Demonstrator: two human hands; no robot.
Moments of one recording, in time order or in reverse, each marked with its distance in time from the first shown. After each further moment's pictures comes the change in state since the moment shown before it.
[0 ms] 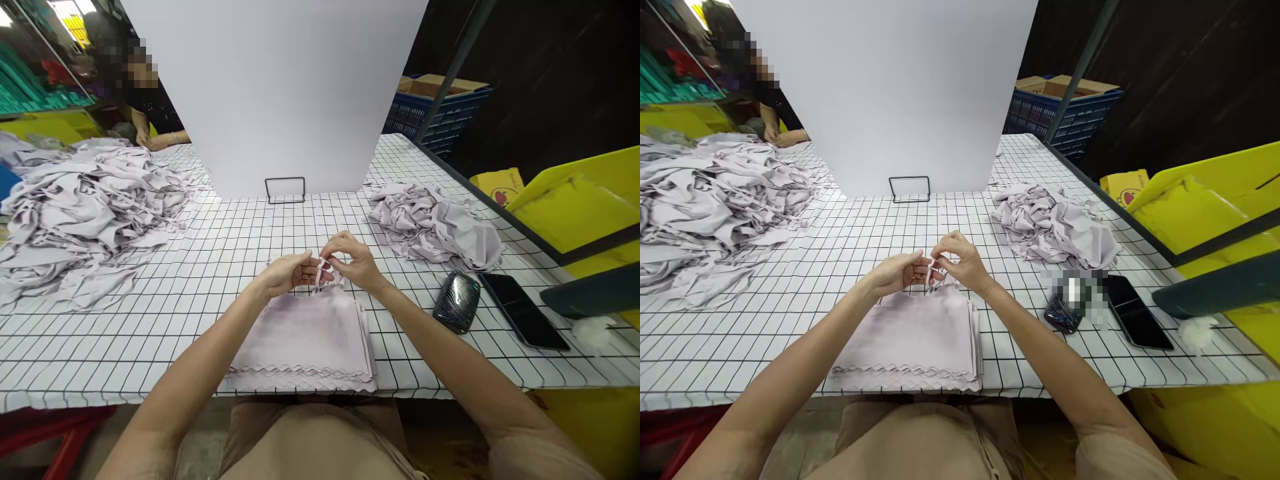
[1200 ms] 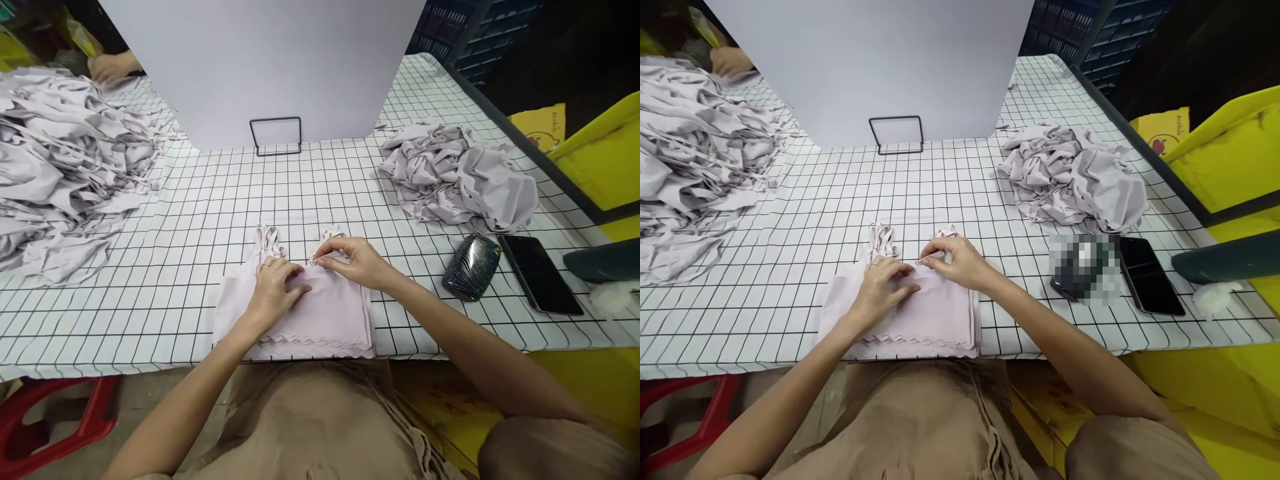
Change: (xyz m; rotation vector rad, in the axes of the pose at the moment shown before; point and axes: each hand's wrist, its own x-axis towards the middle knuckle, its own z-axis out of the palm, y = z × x) left_hand -0.051 -0.082 0.017 1.163 0.539 0.334; right_hand -0.040 -0.011 0.005 0.147 -0.360 0.446
